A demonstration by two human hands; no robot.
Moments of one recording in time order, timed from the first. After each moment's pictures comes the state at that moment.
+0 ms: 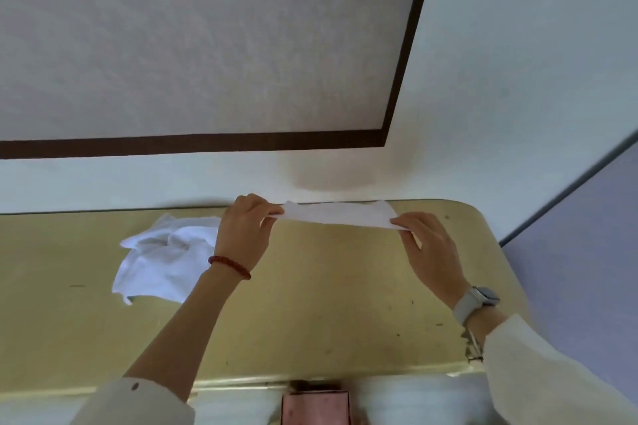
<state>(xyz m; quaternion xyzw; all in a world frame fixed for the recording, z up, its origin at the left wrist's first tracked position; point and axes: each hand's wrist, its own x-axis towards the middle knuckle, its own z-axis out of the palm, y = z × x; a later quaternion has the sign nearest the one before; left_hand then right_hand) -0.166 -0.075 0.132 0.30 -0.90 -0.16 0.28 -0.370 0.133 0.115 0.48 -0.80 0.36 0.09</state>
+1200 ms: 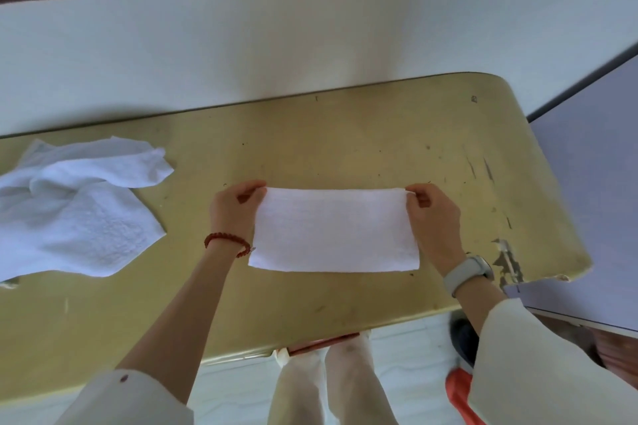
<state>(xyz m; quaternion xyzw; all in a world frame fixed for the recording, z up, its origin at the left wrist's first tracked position) -0.213 -0.069 -0.069 0.53 -0.69 -0.48 0.13 -0.377 0.136 -0.063 0.14 -0.91 0.37 -0.15</state>
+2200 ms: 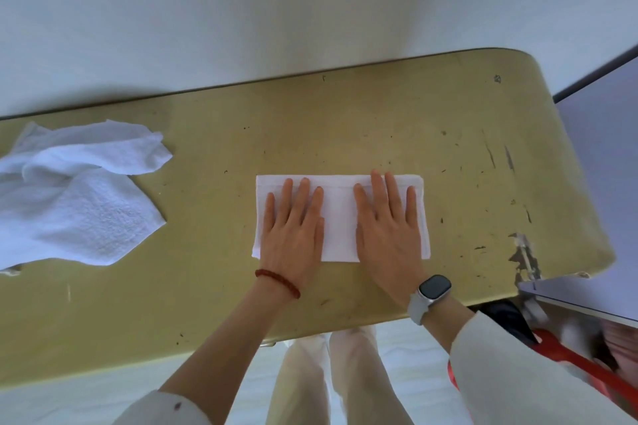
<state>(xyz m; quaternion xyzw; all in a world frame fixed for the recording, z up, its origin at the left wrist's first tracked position) -0.206 0.003 -0.111 0.26 -0.96 -0.09 0.03 -0.320 0.119 -0.106 0.46 -0.89 0.03 -0.02</state>
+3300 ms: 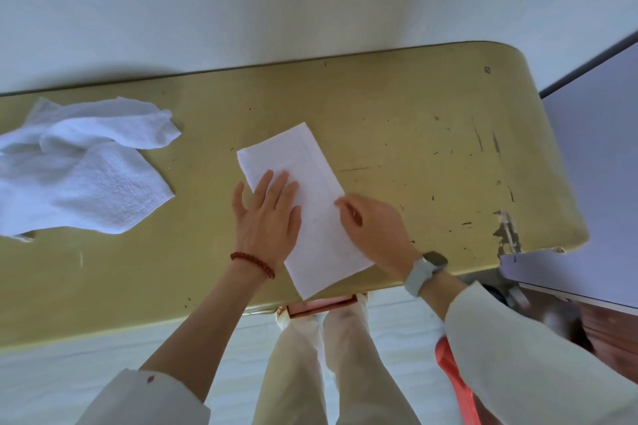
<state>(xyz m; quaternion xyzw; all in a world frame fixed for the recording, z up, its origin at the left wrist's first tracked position) -0.173 -0.008 -0.093 0.29 -0.96 -0.05 0.03 -0.302 0.119 -0.057 0.41 -0.84 0.26 -0.24</state>
